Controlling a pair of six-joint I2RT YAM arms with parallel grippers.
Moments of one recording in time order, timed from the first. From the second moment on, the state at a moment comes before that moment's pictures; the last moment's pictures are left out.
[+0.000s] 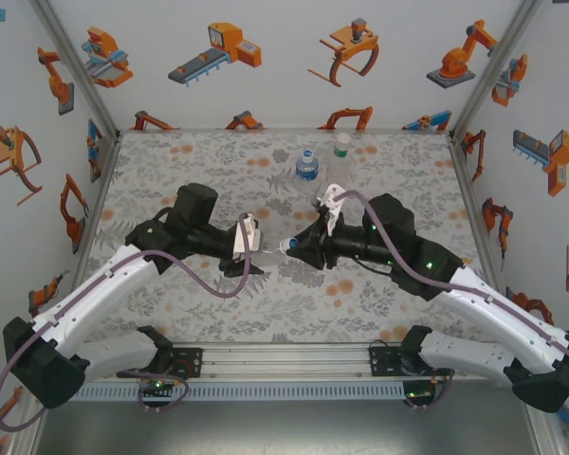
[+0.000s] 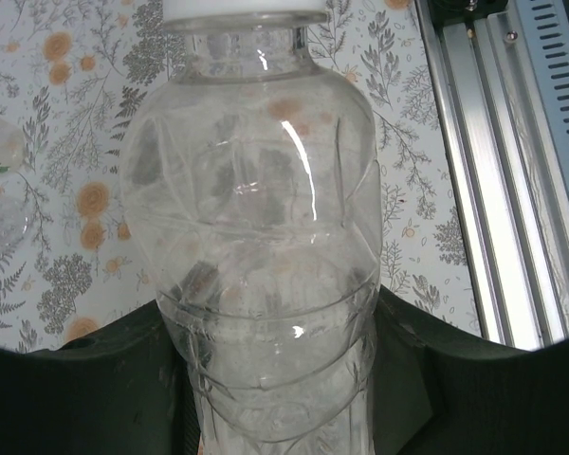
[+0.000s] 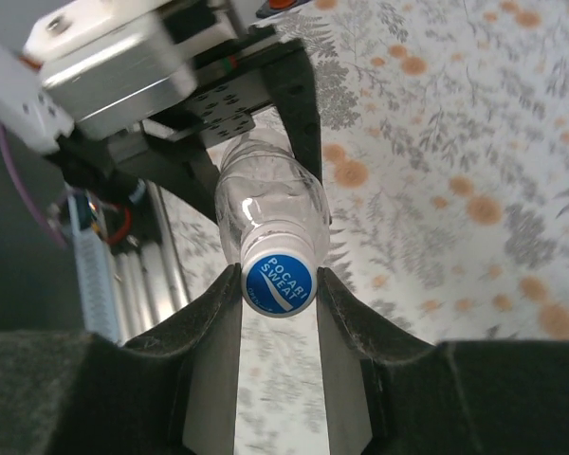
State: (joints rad) left arm -0.69 1.12 1.01 -0.63 0.78 0.81; right arm 0.91 0.96 1.04 -0.33 -0.31 0.09
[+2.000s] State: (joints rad) left arm -0.71 1.45 1.34 -1.29 1.08 1.15; right arm 0.85 1.05 1.34 -0.80 -0.73 -0.67
